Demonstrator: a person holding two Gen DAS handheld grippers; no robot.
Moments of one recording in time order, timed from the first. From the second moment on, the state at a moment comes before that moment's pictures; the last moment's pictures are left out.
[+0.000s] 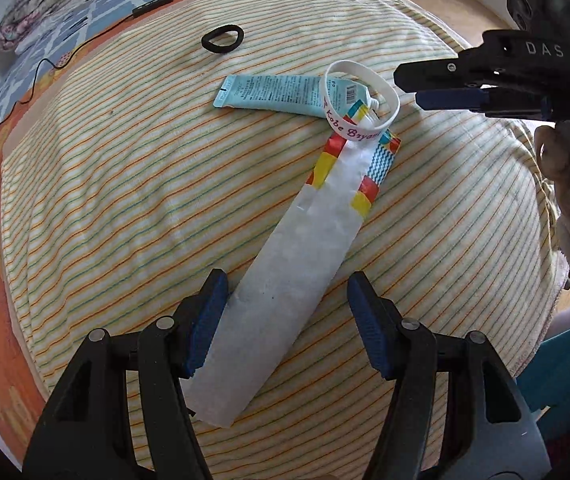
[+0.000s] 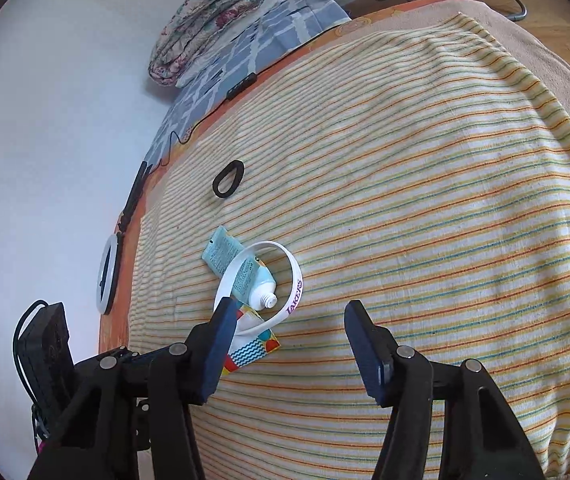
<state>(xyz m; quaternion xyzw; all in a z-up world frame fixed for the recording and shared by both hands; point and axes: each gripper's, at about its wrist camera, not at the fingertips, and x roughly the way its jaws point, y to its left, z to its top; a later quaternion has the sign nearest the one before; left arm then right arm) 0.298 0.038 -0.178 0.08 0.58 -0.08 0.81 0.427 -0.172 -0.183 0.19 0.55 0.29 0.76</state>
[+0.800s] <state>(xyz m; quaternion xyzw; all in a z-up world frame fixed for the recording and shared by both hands) 0.270 0.028 -0.167 0.05 0.55 -0.08 0.83 0.432 -0.165 -0.184 0.15 0.53 0.28 0.79</state>
